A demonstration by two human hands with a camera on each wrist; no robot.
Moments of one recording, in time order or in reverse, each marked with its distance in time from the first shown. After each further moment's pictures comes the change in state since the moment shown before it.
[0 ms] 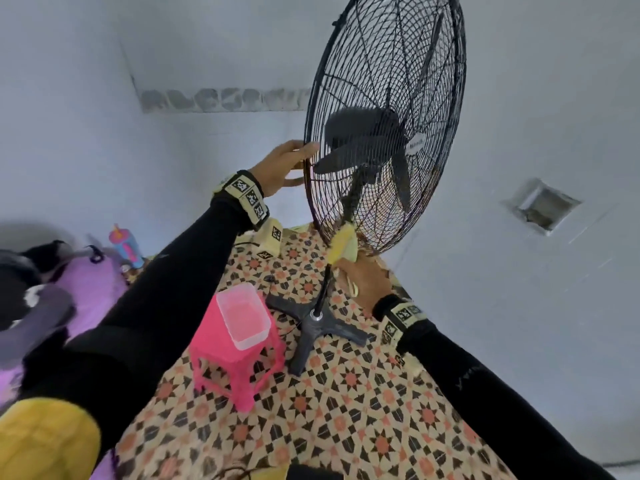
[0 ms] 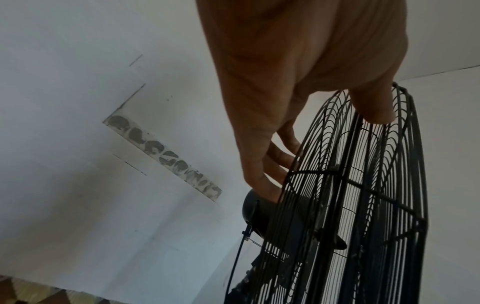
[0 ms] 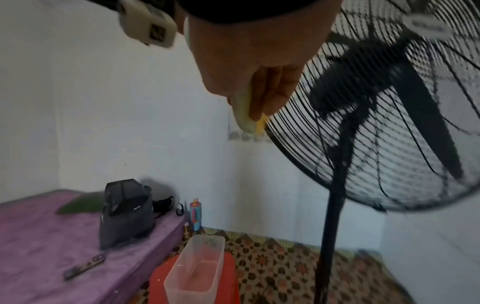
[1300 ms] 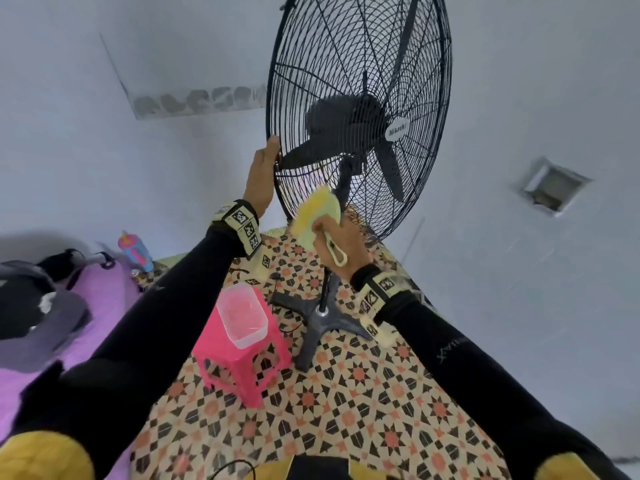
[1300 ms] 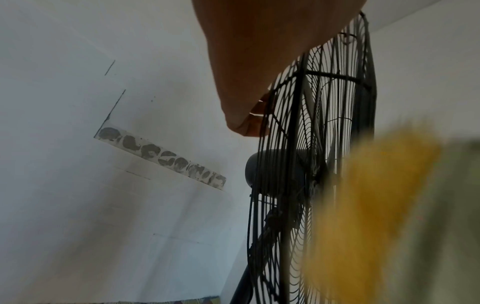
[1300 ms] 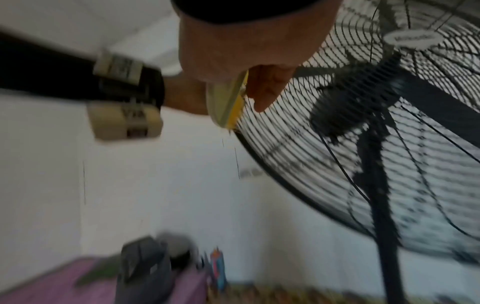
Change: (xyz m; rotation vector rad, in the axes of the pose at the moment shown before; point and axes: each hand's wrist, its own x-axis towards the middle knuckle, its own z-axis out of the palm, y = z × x) left_hand 0.016 -0.051 0.045 0.079 0.411 0.081; right_hand 0.042 0.016 -0.020 0.300 0.357 -0.107
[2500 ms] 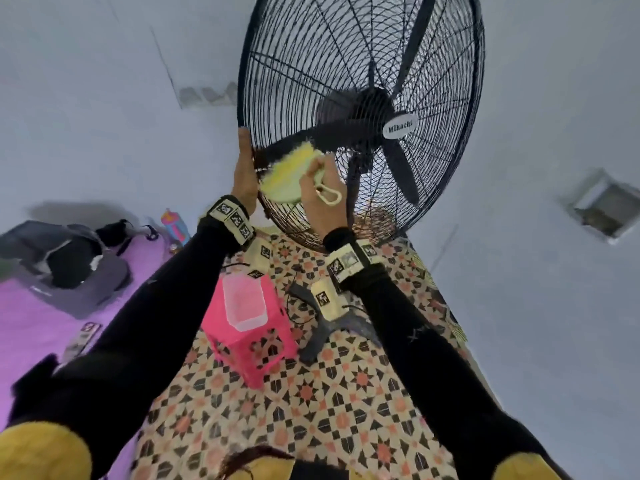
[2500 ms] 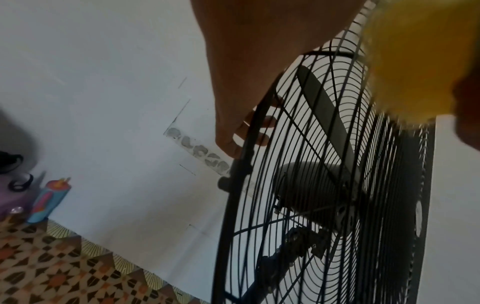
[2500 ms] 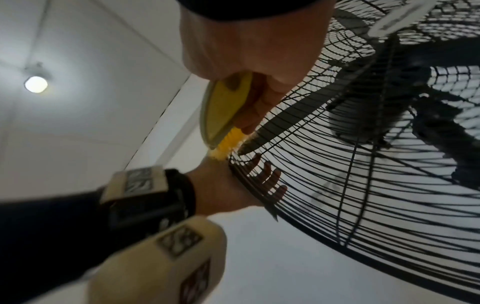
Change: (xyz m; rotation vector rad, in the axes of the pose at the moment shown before) left_hand -0.032 0.030 0.048 -0.199 0.270 -0.146; right_hand 0.068 -0.012 -0.063 0.570 0.224 0.191
